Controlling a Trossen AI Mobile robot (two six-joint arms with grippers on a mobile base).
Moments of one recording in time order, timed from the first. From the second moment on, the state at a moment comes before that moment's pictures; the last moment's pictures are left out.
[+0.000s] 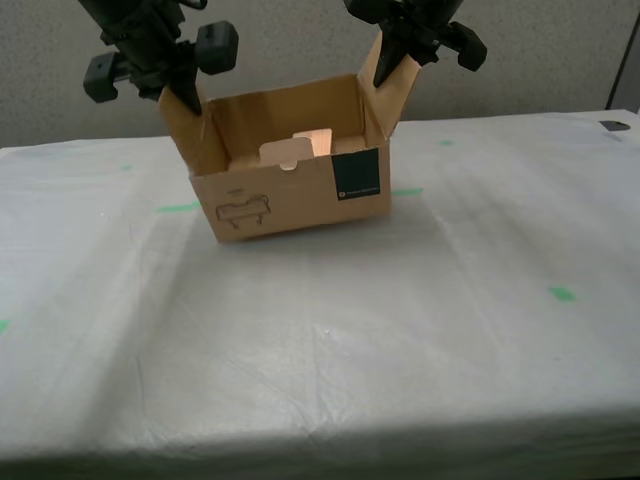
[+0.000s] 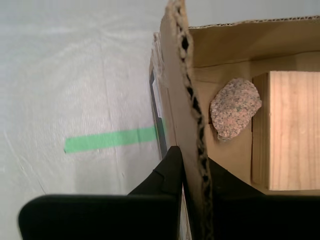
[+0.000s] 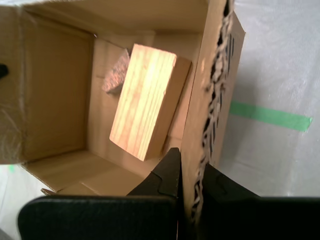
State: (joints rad) arm 0 0.46 1.98 1.63 -0.68 -0.34 0.29; arm 1 -0.30 1.76 1.22 -0.41 0.06 -0.27
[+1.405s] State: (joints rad) arm 0 0.44 1.98 1.53 -0.56 -0.29 0.40; arm 1 -0.29 1.76 1.15 -0.28 0.06 -0.23
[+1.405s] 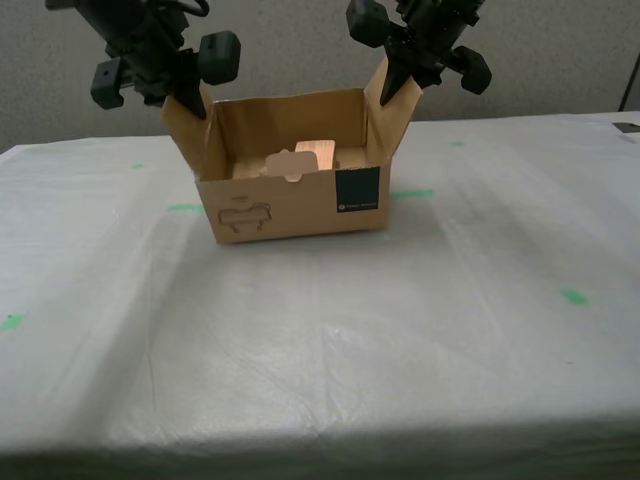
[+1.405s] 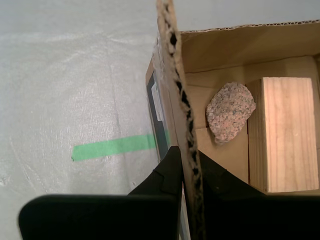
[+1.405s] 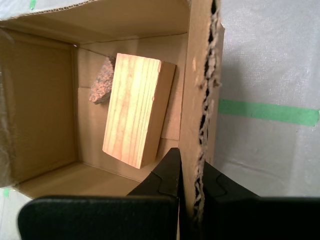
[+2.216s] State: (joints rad) arm 0 0.44 1.98 1.53 -0.53 -0.29 0.40; arm 1 -0.29 1.76 1.11 -0.19 0.06 -0.22
